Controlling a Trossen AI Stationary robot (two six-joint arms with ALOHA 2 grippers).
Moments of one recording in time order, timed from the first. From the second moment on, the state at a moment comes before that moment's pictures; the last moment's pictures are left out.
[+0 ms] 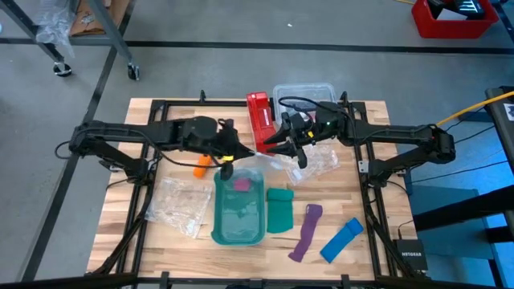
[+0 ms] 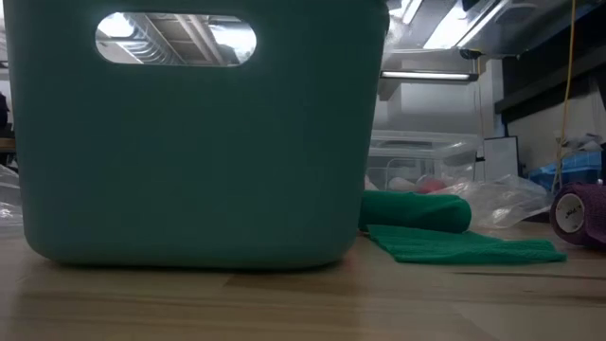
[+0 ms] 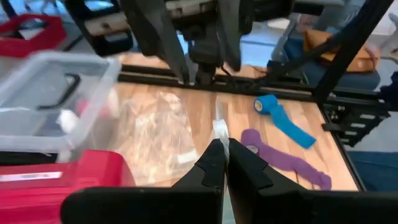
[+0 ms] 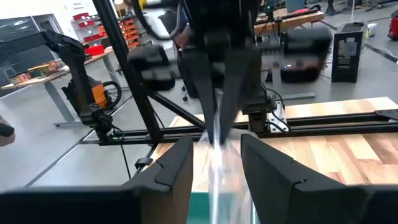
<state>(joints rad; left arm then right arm) -0.01 1.32 1.29 -0.35 -0.05 -0.11 -0.19 1.28 1.03 0.18 -0.49 0.18</state>
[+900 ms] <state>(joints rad) 0.00 1.42 1.29 -0.22 -0.05 -0.12 -0.15 1.29 1.03 0.06 -0.46 0.18</state>
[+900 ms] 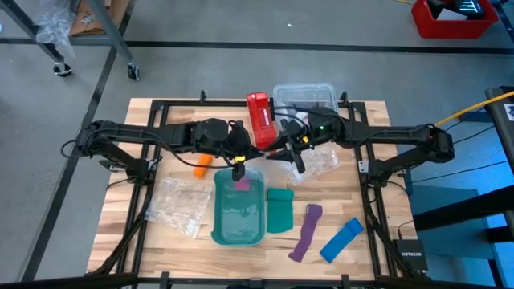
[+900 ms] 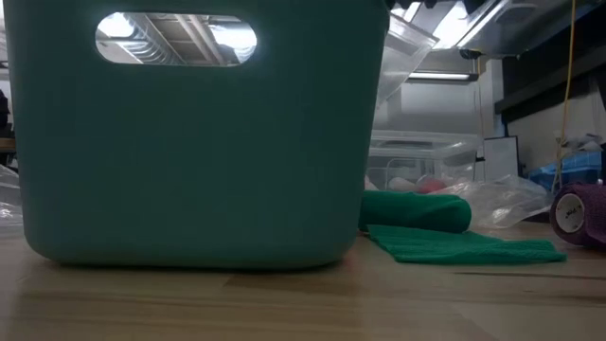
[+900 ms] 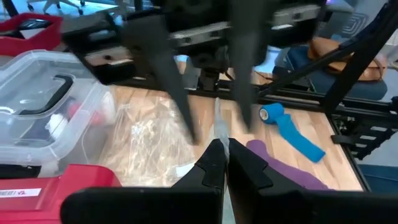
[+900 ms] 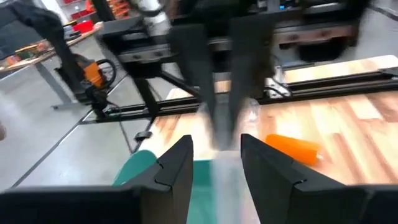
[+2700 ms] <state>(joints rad) -0.01 1.41 1.29 -0.22 -0.05 -0.12 -0.12 1.29 1.03 -0.01 -0.40 0.16</state>
